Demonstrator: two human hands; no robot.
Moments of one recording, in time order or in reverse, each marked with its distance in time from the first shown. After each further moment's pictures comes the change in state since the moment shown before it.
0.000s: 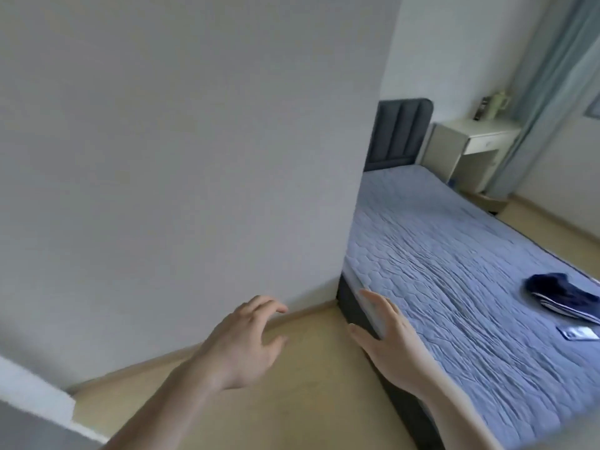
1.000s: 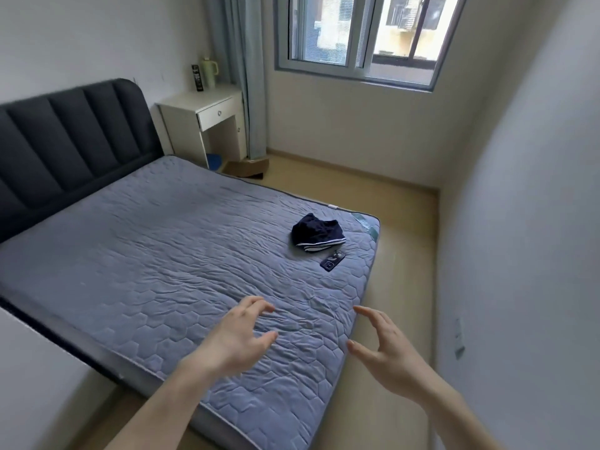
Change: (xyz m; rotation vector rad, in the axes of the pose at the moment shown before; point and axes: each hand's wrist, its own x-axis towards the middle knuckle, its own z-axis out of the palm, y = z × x) left_hand 0.392 0.527 0.385 -0.007 -0.547 0.587; right_hand -0.108 0.472 -0.415 0.081 0.464 0.621
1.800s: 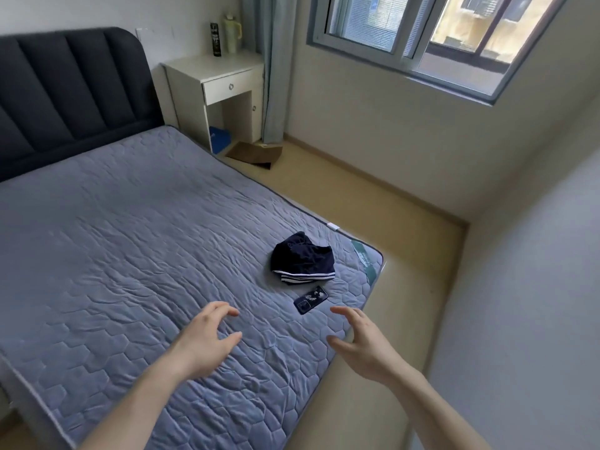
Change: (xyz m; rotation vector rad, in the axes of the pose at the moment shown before) left_hand 0.349 0.032 0.032 -0.166 0.093 -0.334; right_hand 0.395 0.126 -0.171 -0.160 -0.256 -0.033
